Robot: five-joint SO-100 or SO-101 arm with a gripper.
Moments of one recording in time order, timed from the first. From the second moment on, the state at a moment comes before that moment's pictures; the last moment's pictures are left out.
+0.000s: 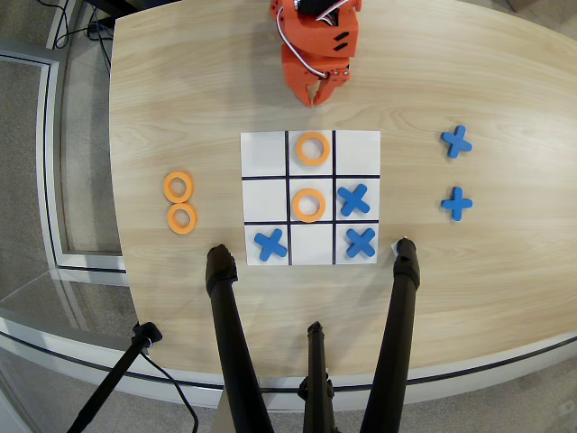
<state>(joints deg) -1.4 192.2 180.3 77.0 -92.8</state>
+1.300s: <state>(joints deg) 29.4 102.4 115.4 49.2 -84.9</state>
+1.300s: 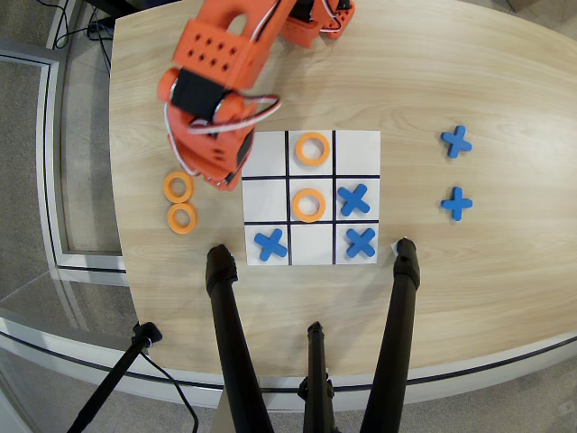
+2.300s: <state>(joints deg) 38.5 74.9 93.2 48.2 -89.9</state>
